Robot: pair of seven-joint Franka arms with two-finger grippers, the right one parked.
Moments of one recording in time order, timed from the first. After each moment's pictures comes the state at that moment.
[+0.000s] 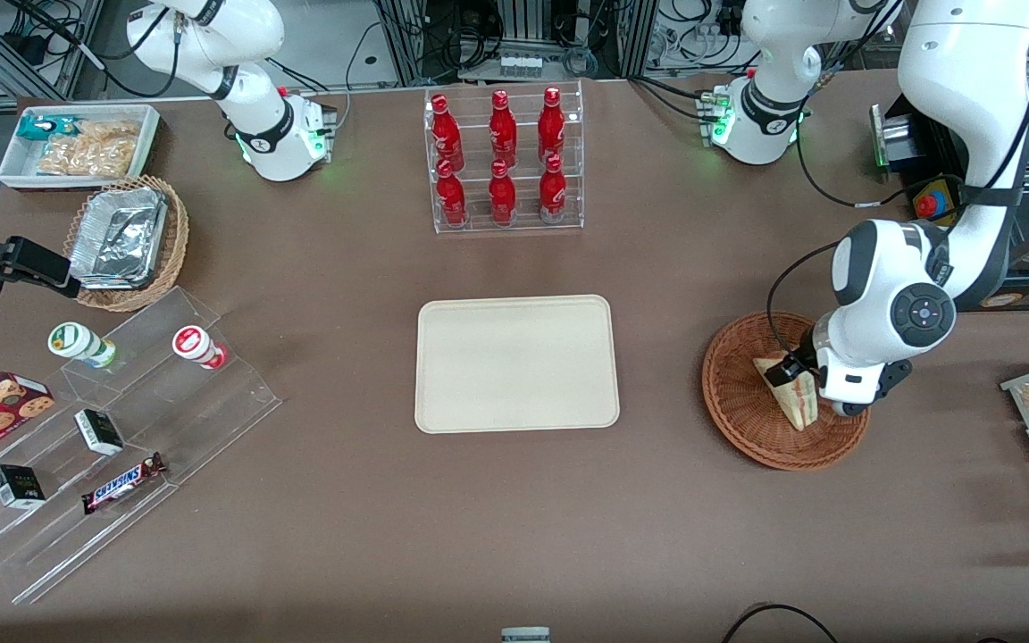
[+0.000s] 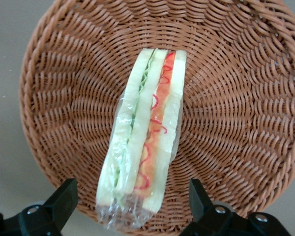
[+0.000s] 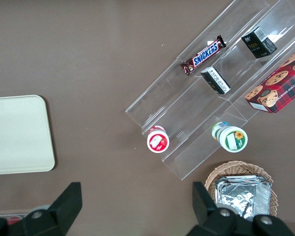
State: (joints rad) arm 0.09 0.35 -0.21 -2.02 0.08 2.19 -0.77
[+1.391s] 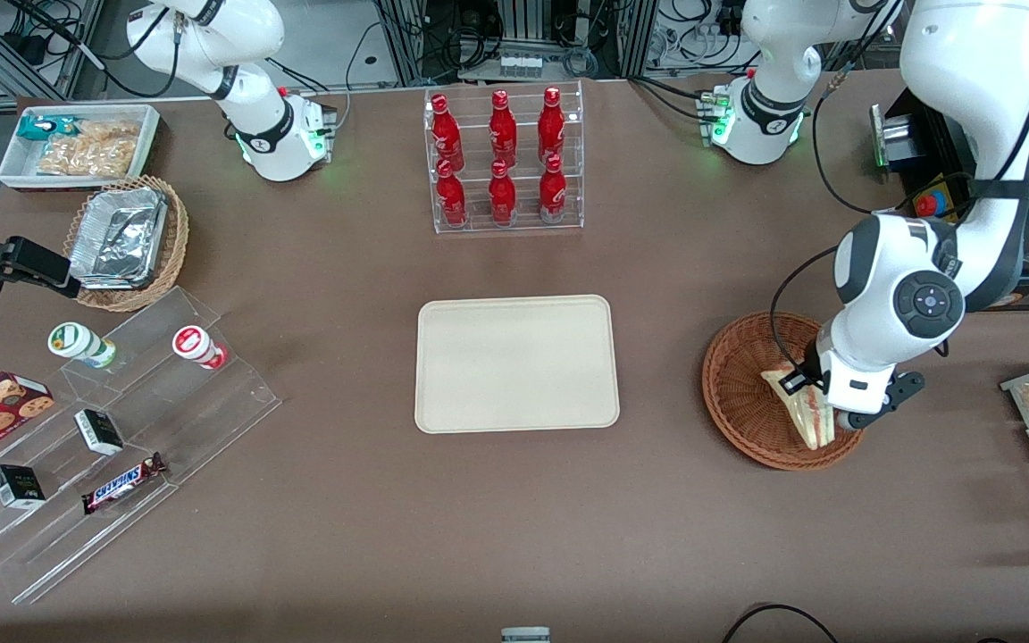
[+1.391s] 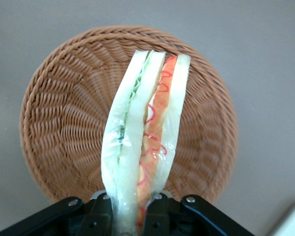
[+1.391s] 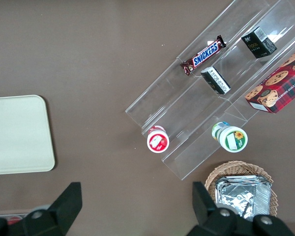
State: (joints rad) arm 0.09 0.31 -0.28 -1.89 0.13 2.10 -0.76
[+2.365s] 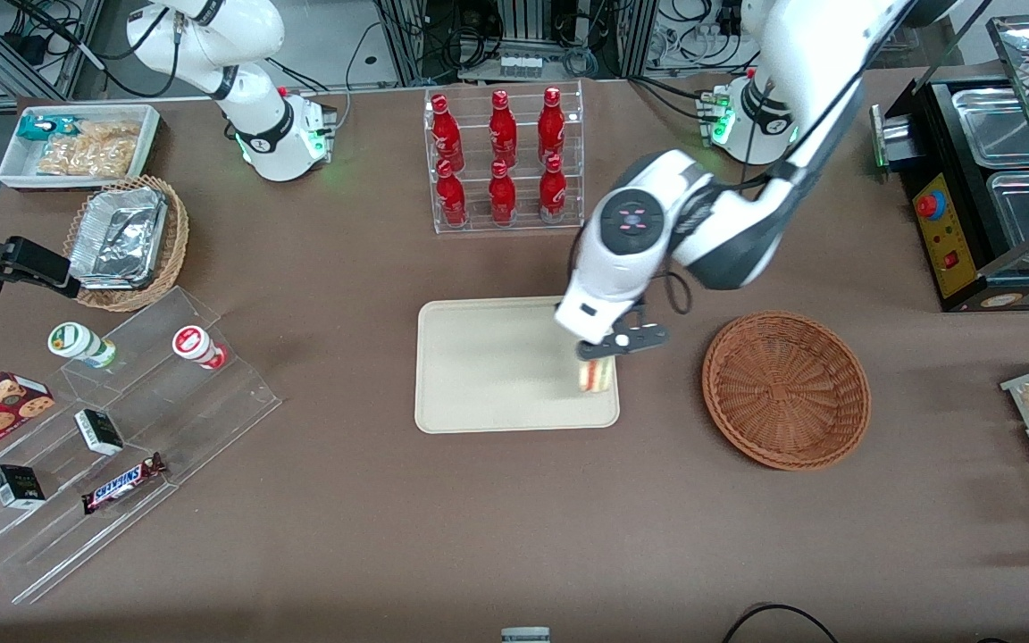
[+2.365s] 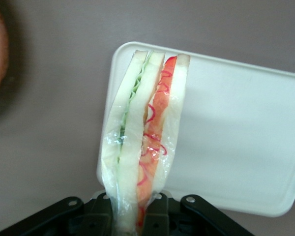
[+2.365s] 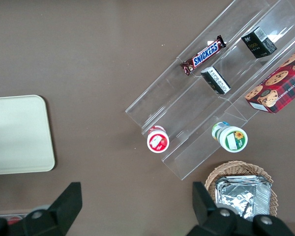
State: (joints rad) arm -0.20 0.54 -0.60 -1.60 0.29 1.99 -1.09
